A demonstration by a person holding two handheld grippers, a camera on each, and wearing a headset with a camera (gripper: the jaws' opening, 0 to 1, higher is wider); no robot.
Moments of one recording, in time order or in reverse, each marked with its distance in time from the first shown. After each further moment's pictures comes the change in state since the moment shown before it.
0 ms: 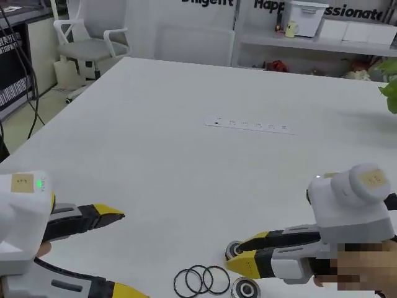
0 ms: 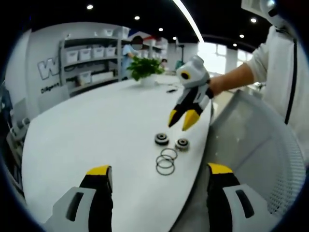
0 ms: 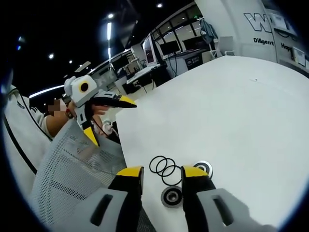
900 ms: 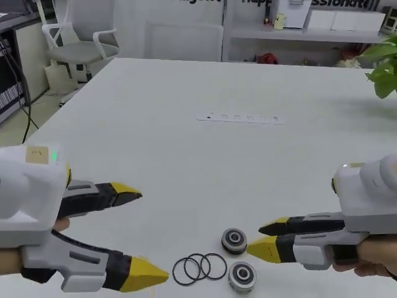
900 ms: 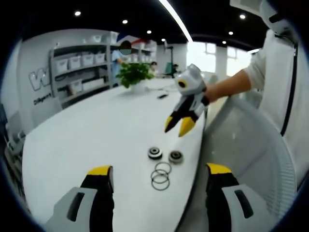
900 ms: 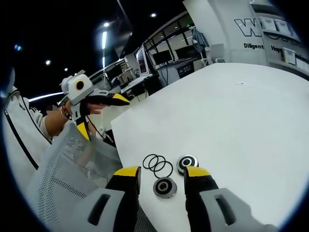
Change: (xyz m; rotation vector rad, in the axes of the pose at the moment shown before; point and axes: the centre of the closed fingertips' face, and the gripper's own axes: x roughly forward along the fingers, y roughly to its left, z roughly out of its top) left arm 0.007 -0.013 0.038 0.076 -0.031 -0.057; right arm -0.029 -0.013 -0.006 0.026 -0.091 -0.065
